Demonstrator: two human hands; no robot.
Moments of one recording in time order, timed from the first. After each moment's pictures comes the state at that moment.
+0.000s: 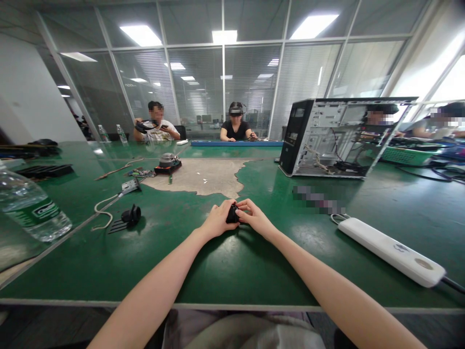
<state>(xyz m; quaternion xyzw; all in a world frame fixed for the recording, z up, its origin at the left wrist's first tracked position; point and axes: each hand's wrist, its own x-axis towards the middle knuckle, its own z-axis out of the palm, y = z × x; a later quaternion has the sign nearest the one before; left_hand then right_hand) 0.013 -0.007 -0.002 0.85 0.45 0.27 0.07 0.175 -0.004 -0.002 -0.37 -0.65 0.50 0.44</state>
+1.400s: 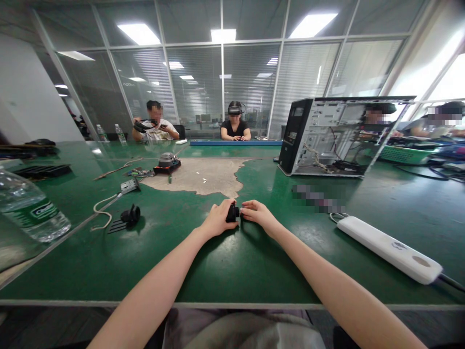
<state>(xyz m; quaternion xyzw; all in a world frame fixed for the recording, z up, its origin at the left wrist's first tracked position) 0.013 -0.005 -0.003 0.86 0.44 0.26 0.05 0.187 0.003 0.002 -0.45 -0.55 0.54 0.45</state>
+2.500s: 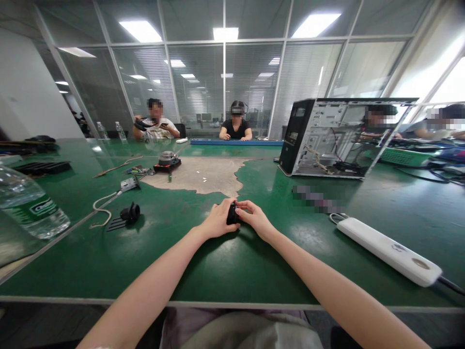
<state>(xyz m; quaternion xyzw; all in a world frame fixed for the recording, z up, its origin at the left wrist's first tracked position) 0.013 -0.013 0.001 0.86 0.42 0.28 0.07 0.172 -0.004 -0.008 -0.38 -0.61 0.50 0.49</state>
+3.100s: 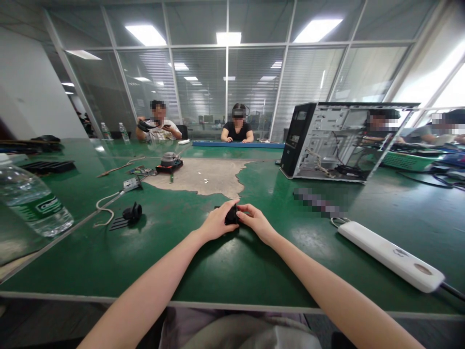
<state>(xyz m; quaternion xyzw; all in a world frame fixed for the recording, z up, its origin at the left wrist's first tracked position) 0.008 -0.023 0.009 0.85 0.40 0.32 0.13 0.174 -0.008 -0.009 -0.38 -0.62 0.50 0.47</state>
